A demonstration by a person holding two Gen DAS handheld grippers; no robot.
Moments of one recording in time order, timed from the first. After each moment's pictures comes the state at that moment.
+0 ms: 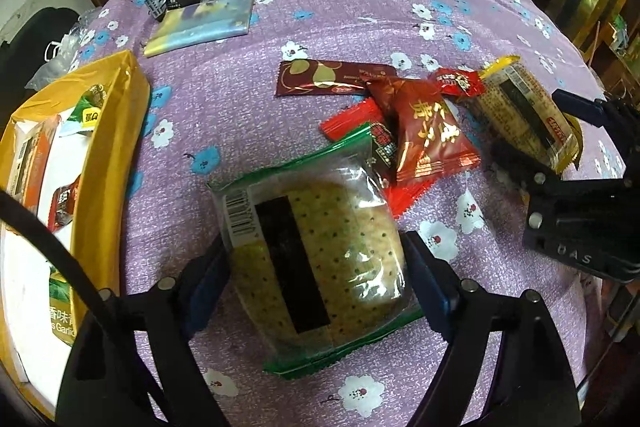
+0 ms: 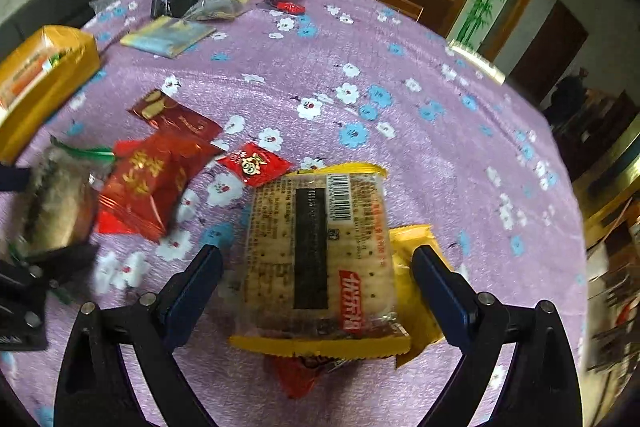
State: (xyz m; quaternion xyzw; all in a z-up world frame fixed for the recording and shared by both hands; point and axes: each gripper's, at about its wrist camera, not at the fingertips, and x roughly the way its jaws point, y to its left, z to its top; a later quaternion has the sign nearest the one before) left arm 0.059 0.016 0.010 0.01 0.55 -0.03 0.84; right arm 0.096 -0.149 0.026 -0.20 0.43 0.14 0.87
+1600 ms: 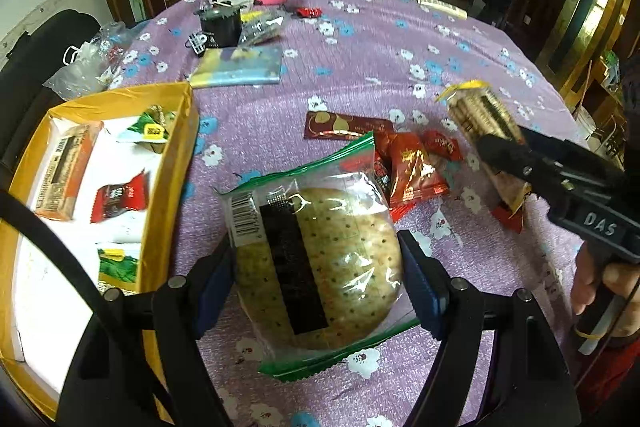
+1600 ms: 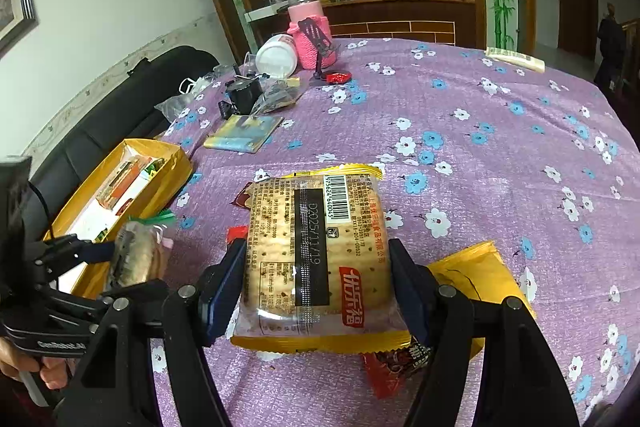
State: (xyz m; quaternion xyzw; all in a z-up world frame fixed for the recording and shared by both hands) left arm 0.024 0.037 0.056 -0.03 0.47 -0.03 0.88; right arm 0.086 -0.173 0.065 0.03 0.39 0.28 0.88
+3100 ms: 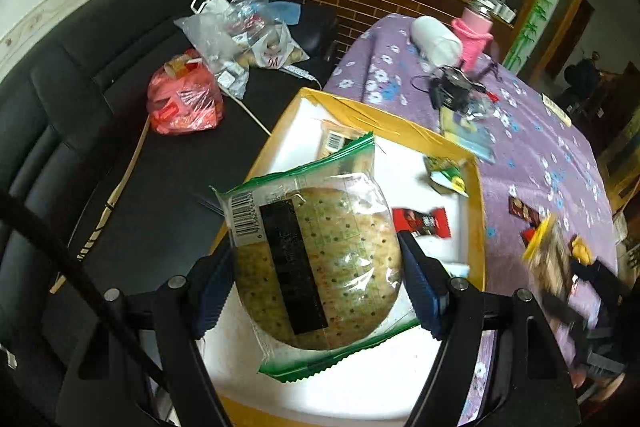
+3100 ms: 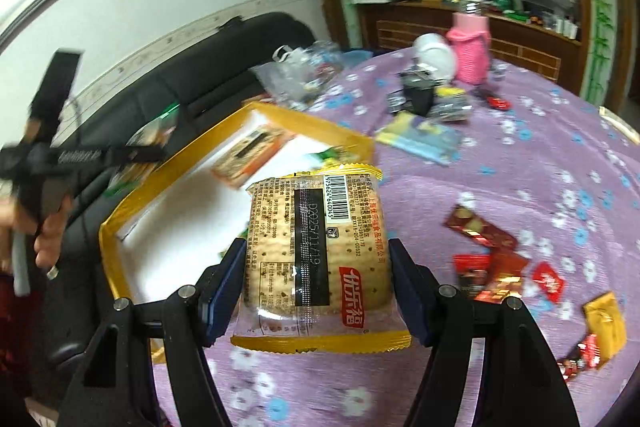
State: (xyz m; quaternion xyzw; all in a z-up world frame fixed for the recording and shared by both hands) left arm -0.027 0.288 0.111 -0.14 0.46 0.13 0.87; right arm 0.020 -0.005 0.103 -0.04 0.39 0.42 0.82
